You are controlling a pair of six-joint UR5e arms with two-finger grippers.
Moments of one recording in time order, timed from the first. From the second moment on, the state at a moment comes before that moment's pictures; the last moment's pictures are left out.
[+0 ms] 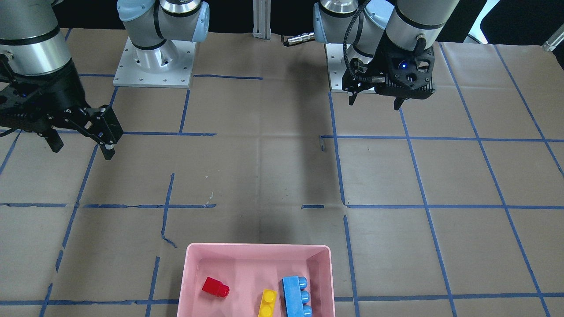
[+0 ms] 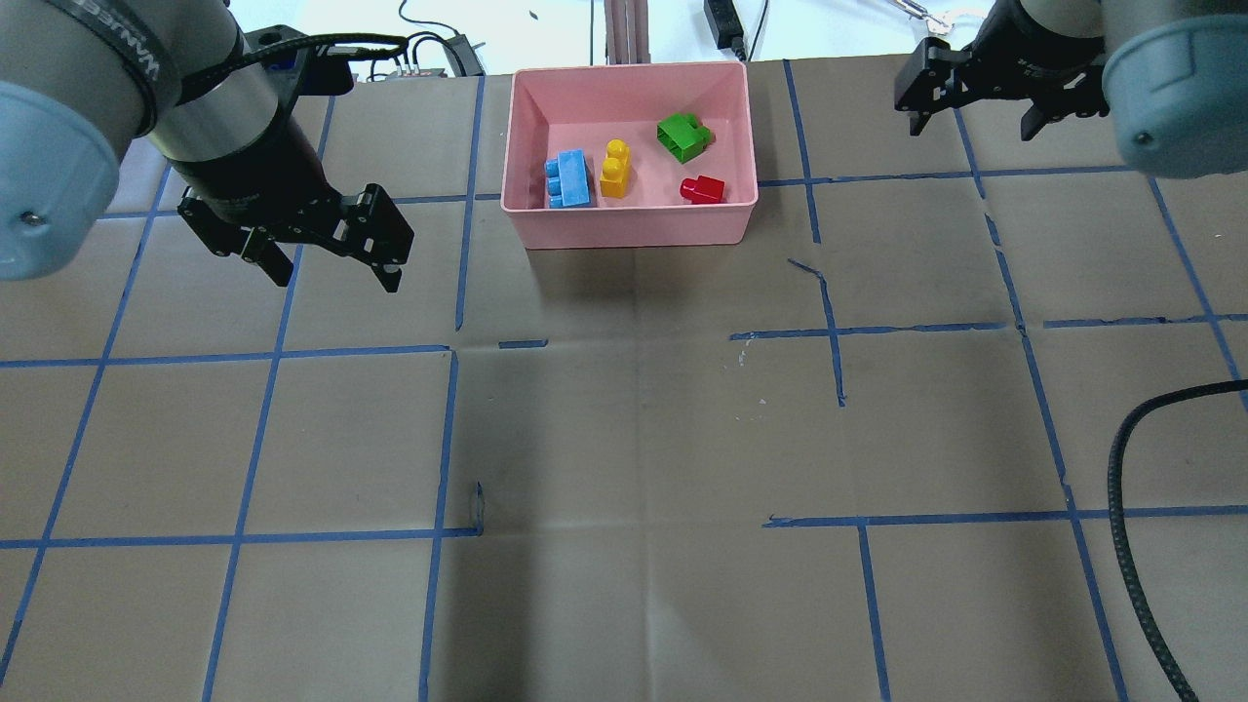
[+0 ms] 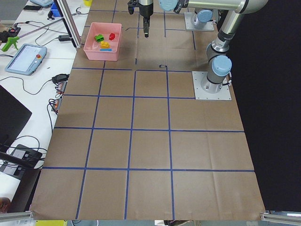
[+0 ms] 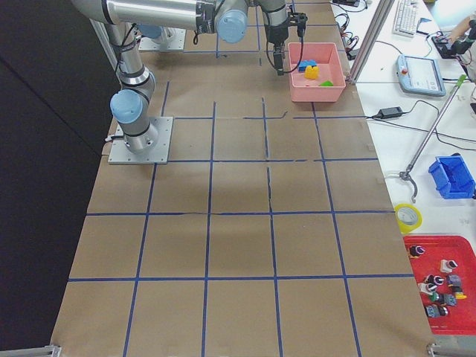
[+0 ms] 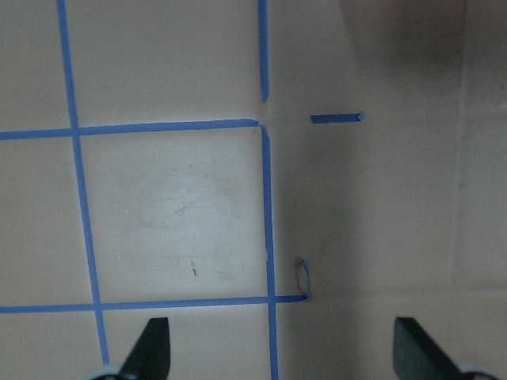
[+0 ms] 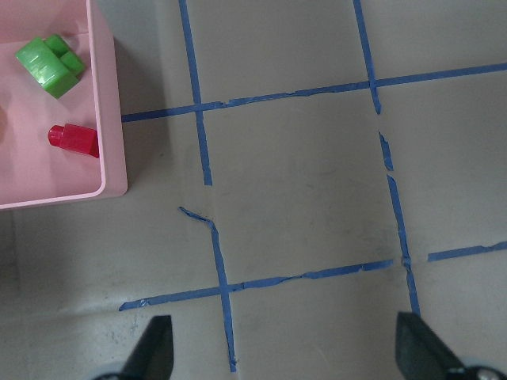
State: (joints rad) left arm -1.59 -1.52 -1.62 -1.62 1.57 0.15; right arm 1.49 -1.54 1.60 -1.88 -1.61 0.06
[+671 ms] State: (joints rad) left arm -1.51 -1.53 -1.61 -1.56 1.56 0.24; right arm 1.60 -1.62 1.62 -1.75 -1.56 0.06
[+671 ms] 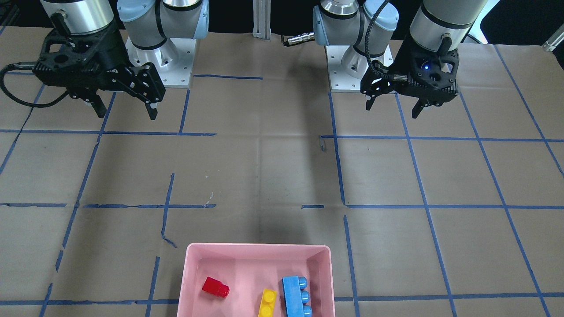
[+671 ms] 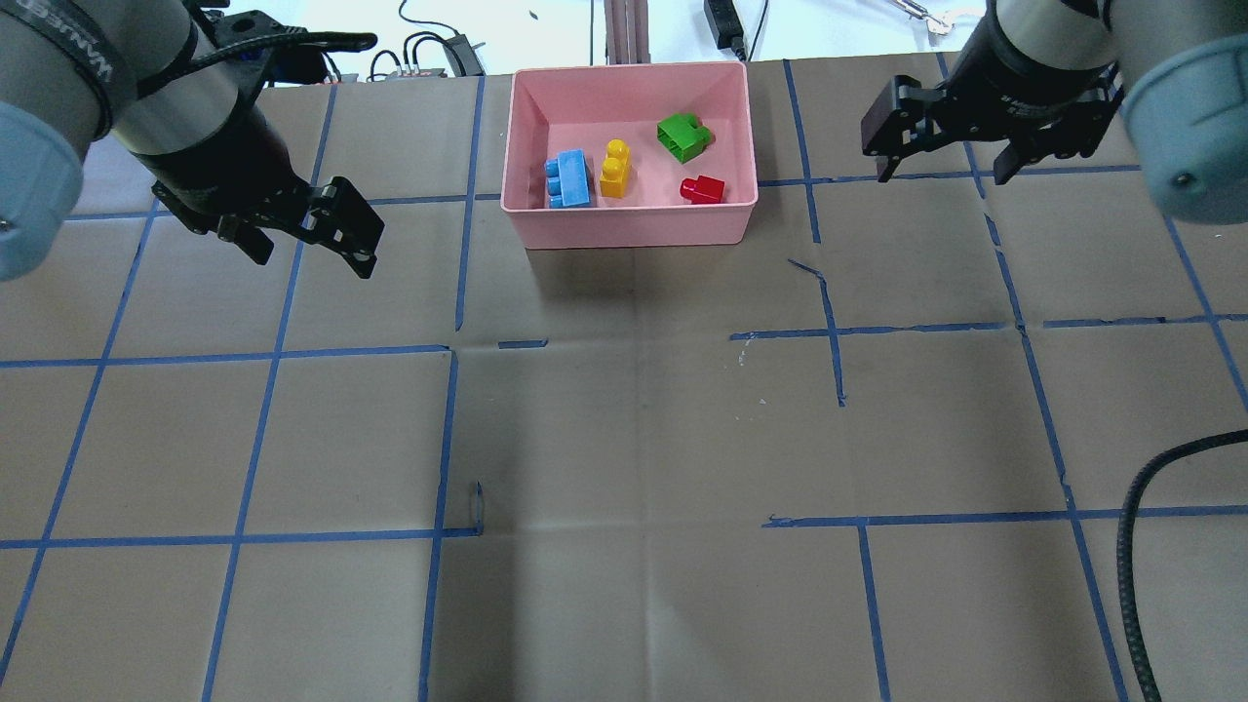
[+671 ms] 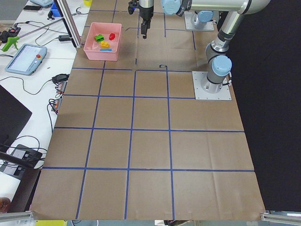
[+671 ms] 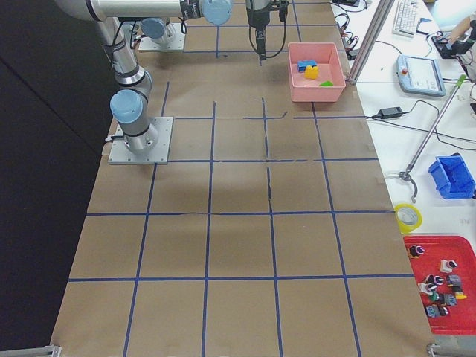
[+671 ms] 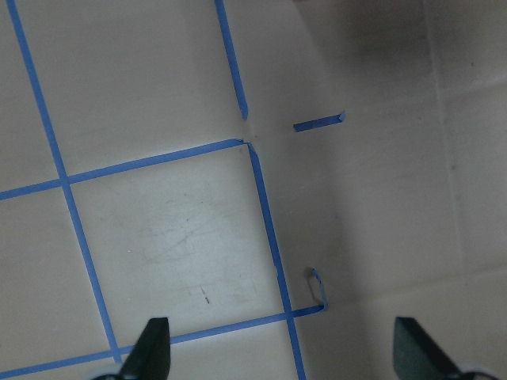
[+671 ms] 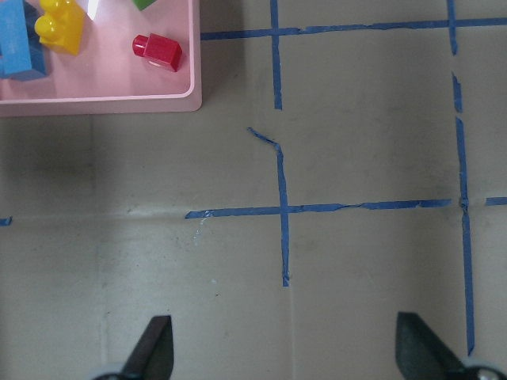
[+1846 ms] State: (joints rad) left arm -1.52 -1.56 -1.58 -1.54 1.56 0.16; right arm 1.63 -1.62 1.66 -1.77 -1.55 0.06
